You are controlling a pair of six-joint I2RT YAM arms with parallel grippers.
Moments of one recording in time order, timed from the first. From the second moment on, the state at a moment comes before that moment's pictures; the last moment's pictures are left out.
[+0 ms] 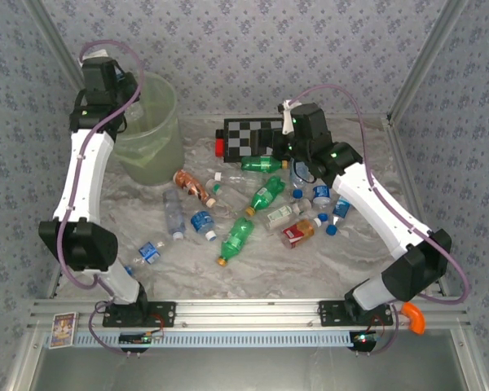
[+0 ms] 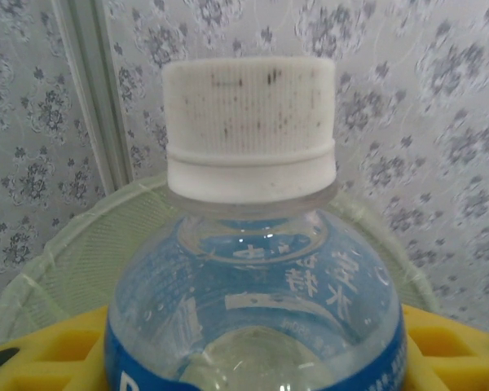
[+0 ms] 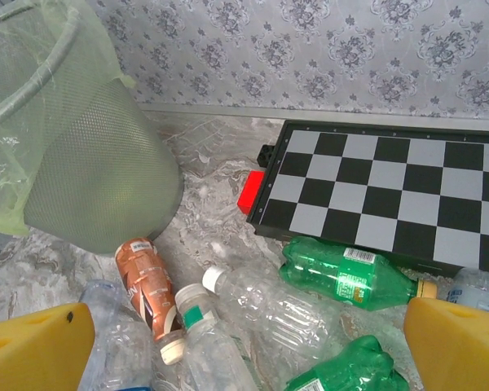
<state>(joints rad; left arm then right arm) -0.05 1.69 1.90 -0.60 -0.26 -0.29 0.54 1.48 1.52 -0.51 -0.01 0.32</state>
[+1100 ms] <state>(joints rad) -0.05 1.56 1.83 -0.74 -0.16 -0.34 0.58 1.53 1.62 -0.50 -0.04 0.30</state>
